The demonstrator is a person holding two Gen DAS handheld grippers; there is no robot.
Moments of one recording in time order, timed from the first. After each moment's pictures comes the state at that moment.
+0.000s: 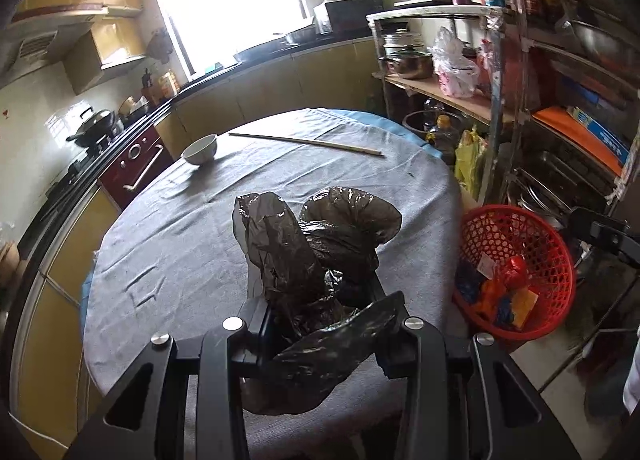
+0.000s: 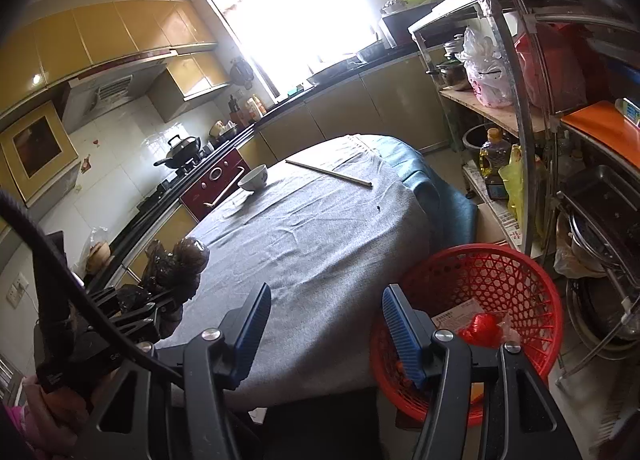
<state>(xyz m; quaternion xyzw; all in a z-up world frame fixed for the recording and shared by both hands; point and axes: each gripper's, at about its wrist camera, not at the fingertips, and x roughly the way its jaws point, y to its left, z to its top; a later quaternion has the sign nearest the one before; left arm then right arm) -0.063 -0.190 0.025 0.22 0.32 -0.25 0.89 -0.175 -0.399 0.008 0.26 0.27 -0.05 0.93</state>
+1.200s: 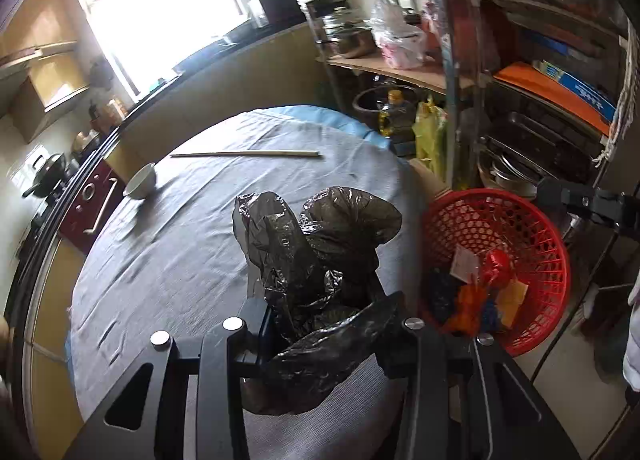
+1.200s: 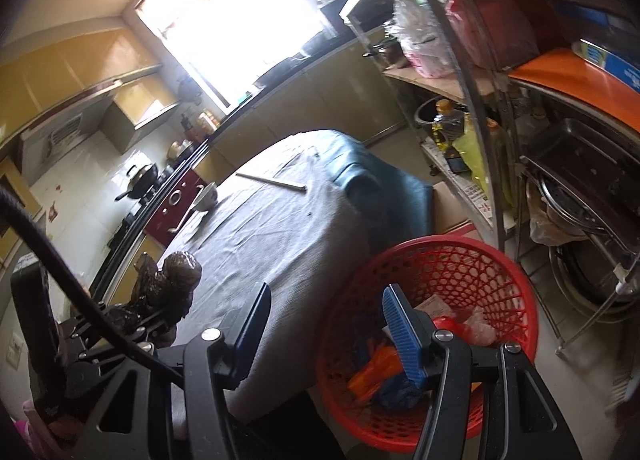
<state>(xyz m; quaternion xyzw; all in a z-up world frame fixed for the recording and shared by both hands) -0.044 -0.282 0.003 0.29 0.33 -0.31 0.84 -0.167 -0.475 -0.028 0.33 0.28 -0.12 0.89</state>
